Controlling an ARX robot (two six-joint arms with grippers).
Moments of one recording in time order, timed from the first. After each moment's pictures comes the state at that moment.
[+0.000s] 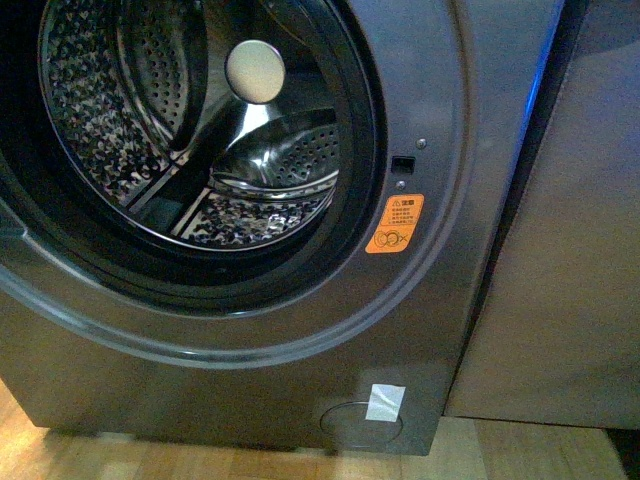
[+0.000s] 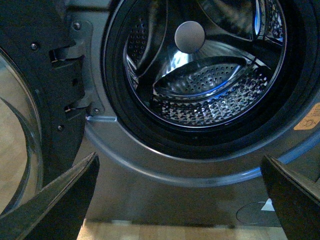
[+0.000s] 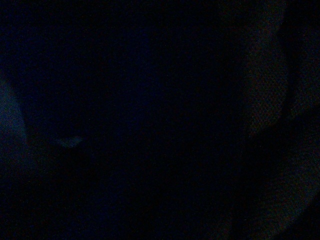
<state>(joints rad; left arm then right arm) 0.00 0.00 0.02 0.00 0.00 0.00 -1.01 2.94 1.52 0.08 -0.35 -0.45</state>
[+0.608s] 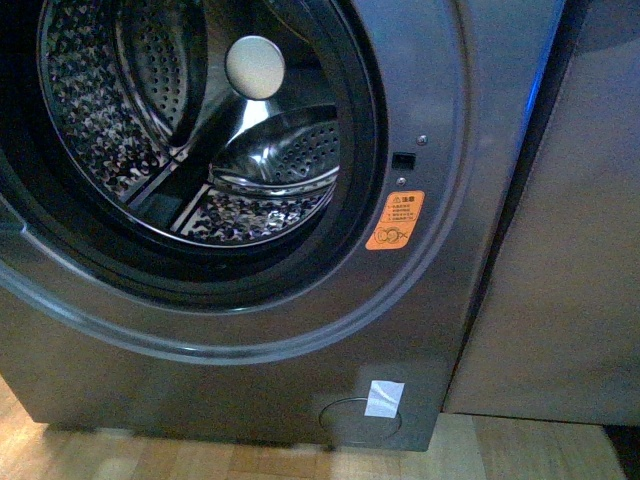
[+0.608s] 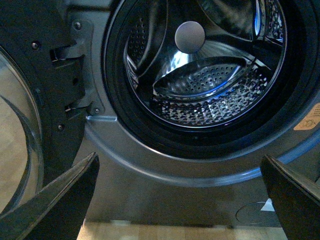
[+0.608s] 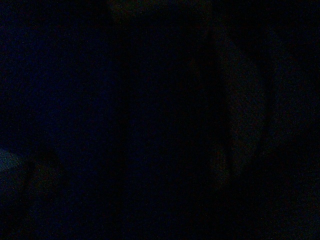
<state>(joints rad) 0.00 0.00 0.02 0.00 0.00 0.00 -1.05 3.05 1.59 0.17 -0.38 -0.41</state>
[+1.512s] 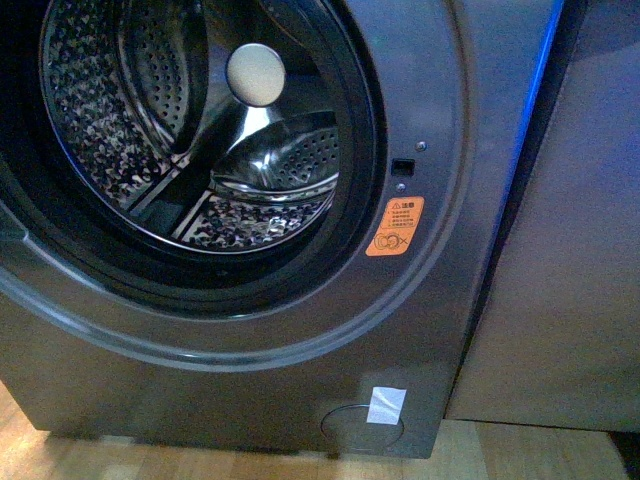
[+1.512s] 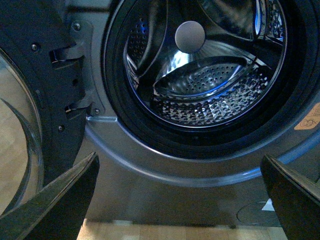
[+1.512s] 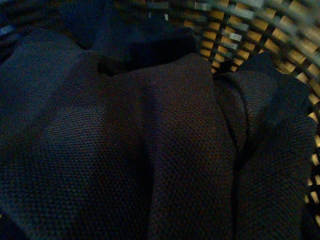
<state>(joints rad) 0.00 0.00 0.02 0.00 0.00 0.00 -1.14 2.60 1.18 0.64 -0.51 -0.29</state>
